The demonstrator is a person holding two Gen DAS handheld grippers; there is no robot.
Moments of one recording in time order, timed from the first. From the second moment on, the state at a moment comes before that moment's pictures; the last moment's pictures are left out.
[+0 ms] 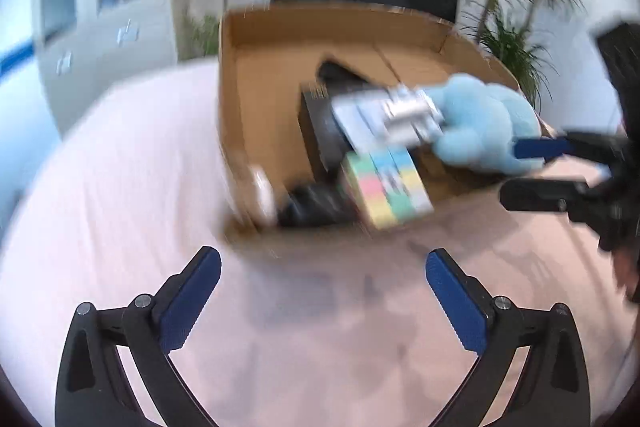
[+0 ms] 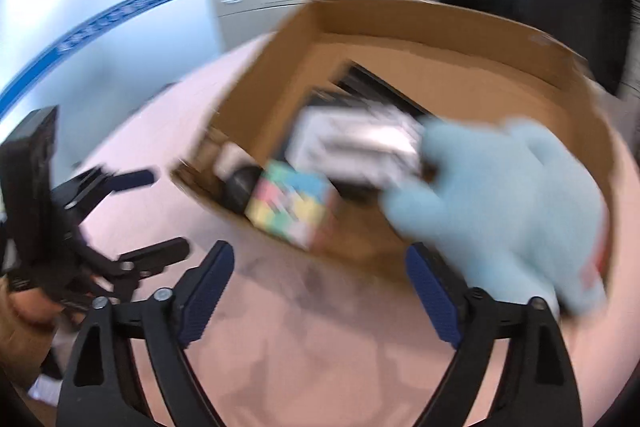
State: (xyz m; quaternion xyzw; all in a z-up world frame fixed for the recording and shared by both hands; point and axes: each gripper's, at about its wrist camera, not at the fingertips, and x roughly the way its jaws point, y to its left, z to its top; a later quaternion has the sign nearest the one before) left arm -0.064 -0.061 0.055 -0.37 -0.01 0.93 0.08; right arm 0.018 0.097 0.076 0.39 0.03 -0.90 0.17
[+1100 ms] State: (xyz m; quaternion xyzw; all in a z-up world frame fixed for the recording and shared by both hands) left arm -0.025 0.009 -0.014 -0.45 -0.03 0.89 -0.04; right arm 0.032 0.170 -0.012 0.45 -0.01 -0.89 -0.04
